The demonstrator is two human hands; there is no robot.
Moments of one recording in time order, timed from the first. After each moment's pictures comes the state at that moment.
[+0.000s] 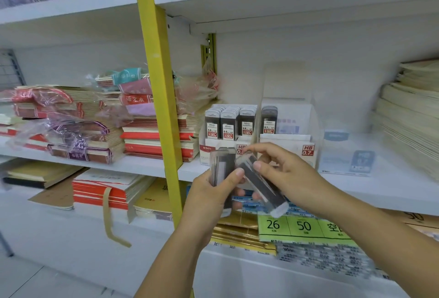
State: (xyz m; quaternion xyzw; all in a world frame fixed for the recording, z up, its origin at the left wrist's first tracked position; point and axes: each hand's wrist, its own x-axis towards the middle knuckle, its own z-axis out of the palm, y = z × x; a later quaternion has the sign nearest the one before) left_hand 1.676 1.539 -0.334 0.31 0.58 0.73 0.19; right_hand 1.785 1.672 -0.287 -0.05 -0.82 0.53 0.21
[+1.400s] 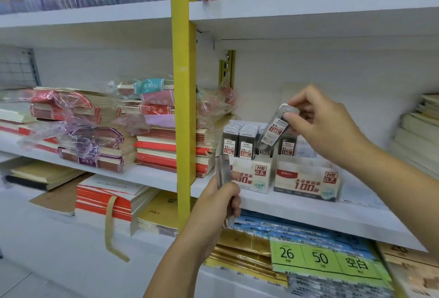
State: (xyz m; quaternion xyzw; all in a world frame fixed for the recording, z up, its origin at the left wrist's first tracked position) left_hand 1.639 1.535 -0.334 0.30 0.54 0.74 0.26; right_hand 1.747 1.711 -0.197 -0.07 -0.87 0.21 0.43
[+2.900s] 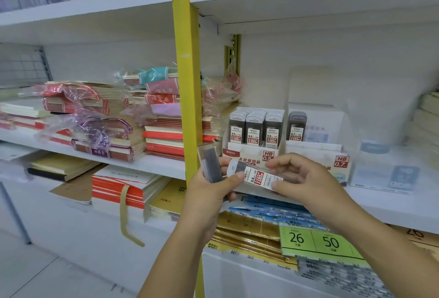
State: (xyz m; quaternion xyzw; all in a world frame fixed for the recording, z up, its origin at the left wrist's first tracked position) left_hand 1.638 1.520 -0.333 0.27 0.53 0.78 0.18; right_hand 1.760 1.673 -0.301 -0.06 -0.82 0.50 0.27
